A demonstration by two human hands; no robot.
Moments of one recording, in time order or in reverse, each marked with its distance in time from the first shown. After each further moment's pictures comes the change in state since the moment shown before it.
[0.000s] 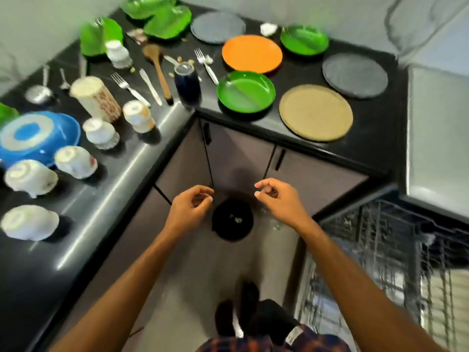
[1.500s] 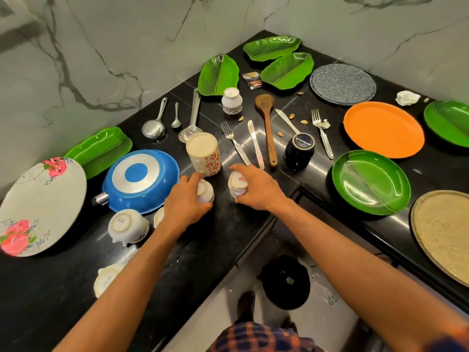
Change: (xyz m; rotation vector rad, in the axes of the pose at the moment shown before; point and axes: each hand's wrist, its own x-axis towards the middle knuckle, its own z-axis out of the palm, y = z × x) left_hand 0.174 -0.078 -0.233 0.537 0.180 -0.420; right_hand 0.269 -0.228 0.202 -0.517 -0.445 -0.496
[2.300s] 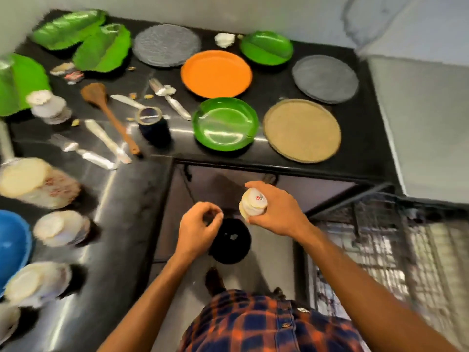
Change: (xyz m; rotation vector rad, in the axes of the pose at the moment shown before) left_hand -0.107 0.139 0.138 -0.492 -0.283 0.656; right_hand -0.284 0.103 -0.007 0.208 0.374 0.602
